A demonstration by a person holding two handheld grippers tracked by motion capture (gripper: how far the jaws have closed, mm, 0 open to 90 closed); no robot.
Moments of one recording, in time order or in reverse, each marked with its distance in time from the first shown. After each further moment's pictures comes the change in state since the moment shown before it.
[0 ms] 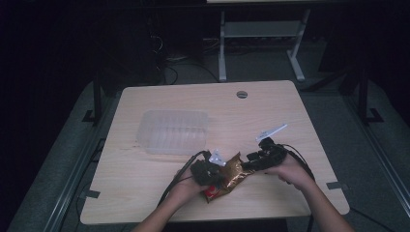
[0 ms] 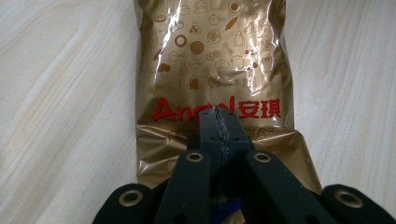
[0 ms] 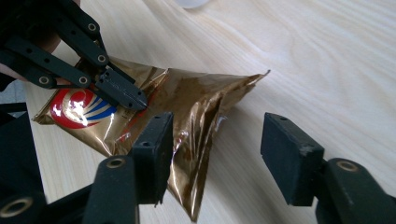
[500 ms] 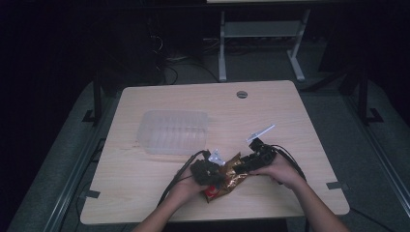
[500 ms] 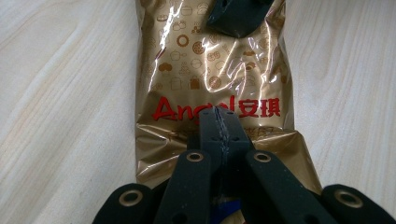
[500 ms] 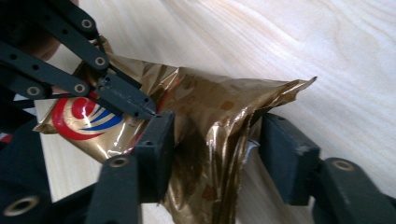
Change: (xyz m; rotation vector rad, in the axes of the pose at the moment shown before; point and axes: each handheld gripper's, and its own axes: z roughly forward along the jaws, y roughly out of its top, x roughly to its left) left arm 0.002 -0.001 0.001 -0.008 -0.014 -0.013; right arm -0.002 0.007 0.027 0.063 0.082 0.049
